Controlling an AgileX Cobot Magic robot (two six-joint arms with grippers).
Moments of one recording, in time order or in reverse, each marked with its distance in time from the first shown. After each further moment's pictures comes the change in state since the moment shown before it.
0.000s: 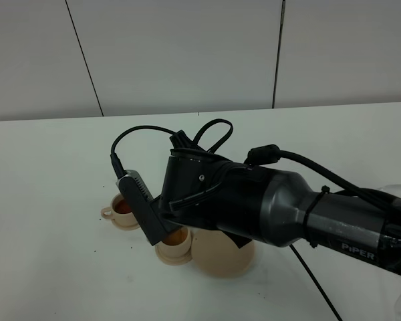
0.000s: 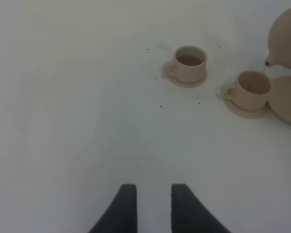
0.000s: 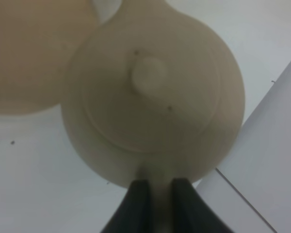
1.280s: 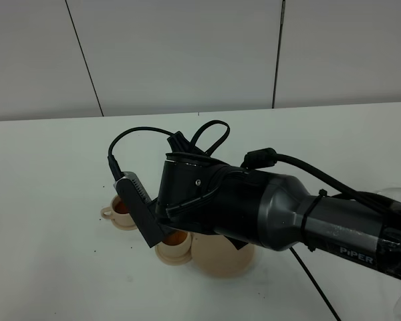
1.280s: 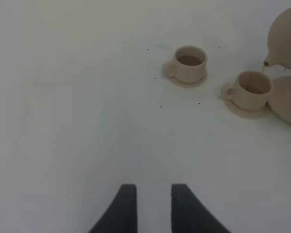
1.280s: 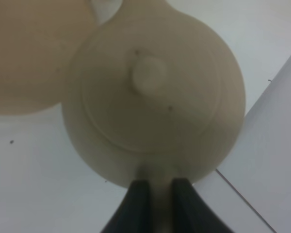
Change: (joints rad) left arm 0.000 0.000 0.000 0.000 0.000 0.000; right arm 0.012 0.001 0.000 -0.015 0.008 0.015
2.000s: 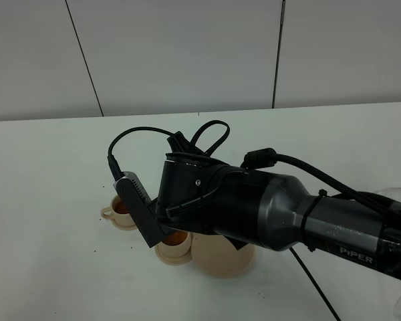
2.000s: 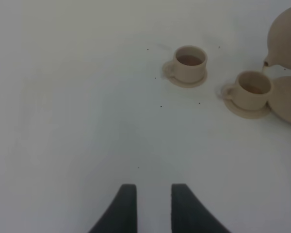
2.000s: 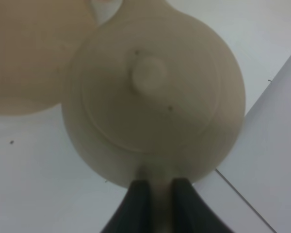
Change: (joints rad) left arm 0.000 0.000 0.000 0.000 0.000 0.000; right arm 0.001 0.000 0.000 0.000 0.000 0.003
